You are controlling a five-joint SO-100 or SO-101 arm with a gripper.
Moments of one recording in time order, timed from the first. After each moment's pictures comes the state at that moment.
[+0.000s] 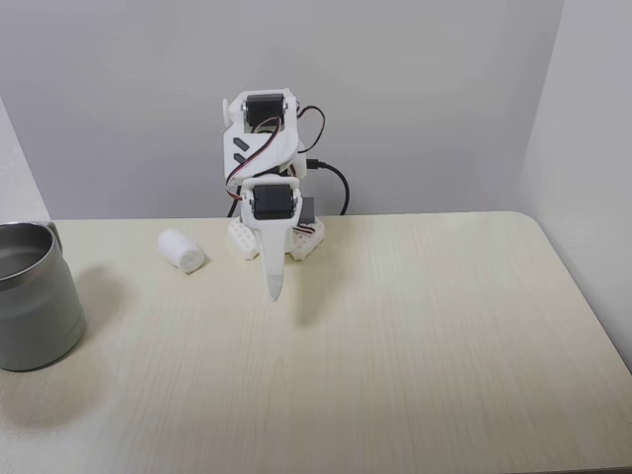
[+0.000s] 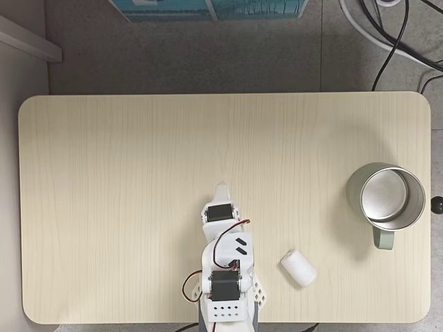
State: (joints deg) arm -5.3 -4.8 11.5 62.8 -6.1
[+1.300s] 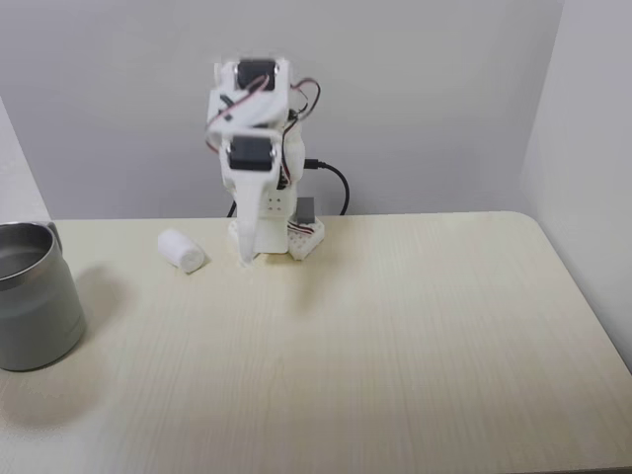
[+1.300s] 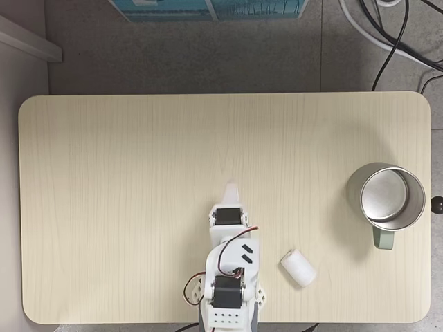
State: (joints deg) arm 2.6 0.8 29.4 66.5 -7.6
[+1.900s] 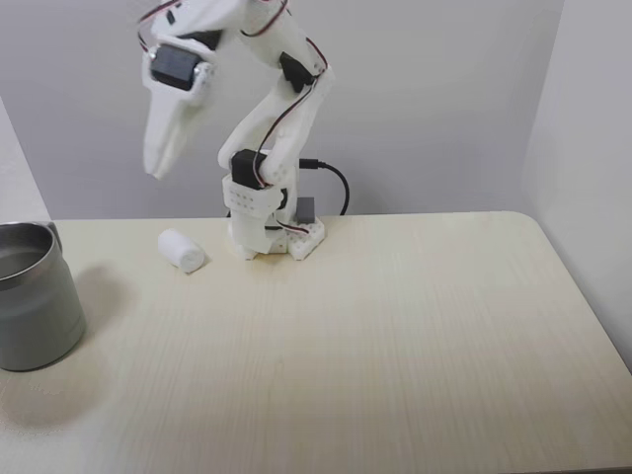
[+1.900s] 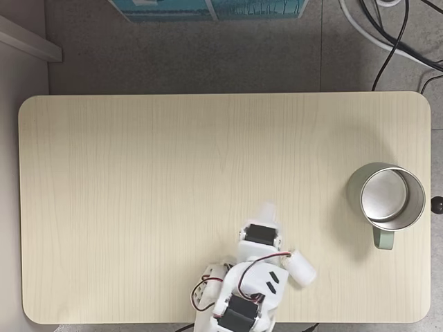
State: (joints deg) arm 35.0 32.3 70.9 91.6 -22.7
